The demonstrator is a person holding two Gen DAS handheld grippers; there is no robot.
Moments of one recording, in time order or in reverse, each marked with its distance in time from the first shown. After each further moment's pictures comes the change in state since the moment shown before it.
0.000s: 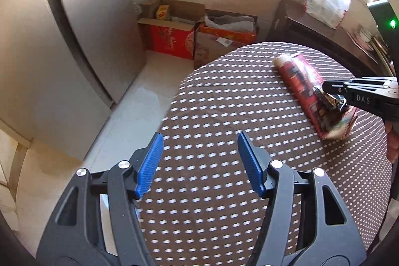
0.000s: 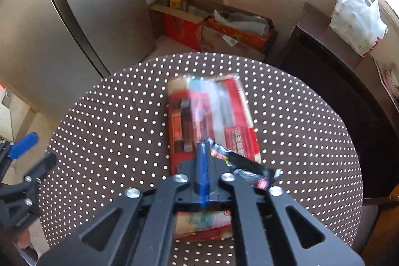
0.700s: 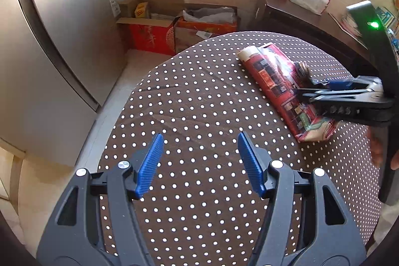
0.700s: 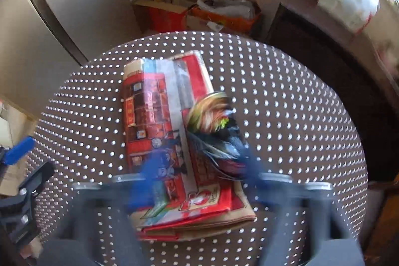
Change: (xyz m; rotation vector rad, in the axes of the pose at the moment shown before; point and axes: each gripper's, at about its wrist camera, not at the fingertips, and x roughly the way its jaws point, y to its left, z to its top) left arm 0.019 -0.047 0.007 0.058 0.041 -0.045; right arm 0.021 -0.049 -0.019 0.103 0.077 -0.021
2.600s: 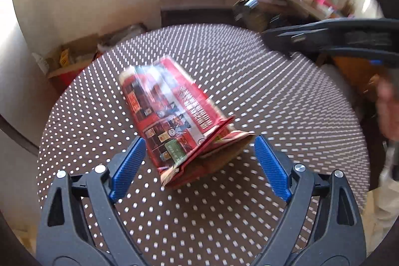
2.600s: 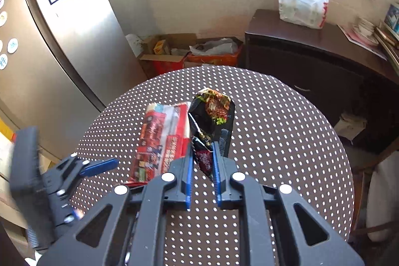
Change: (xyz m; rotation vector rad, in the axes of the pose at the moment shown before) left arm -0.012 -0.138 -0.040 0.412 -0.067 -0.261; right arm -0.128 -0.064 -0.105 0.172 -0.302 0.135
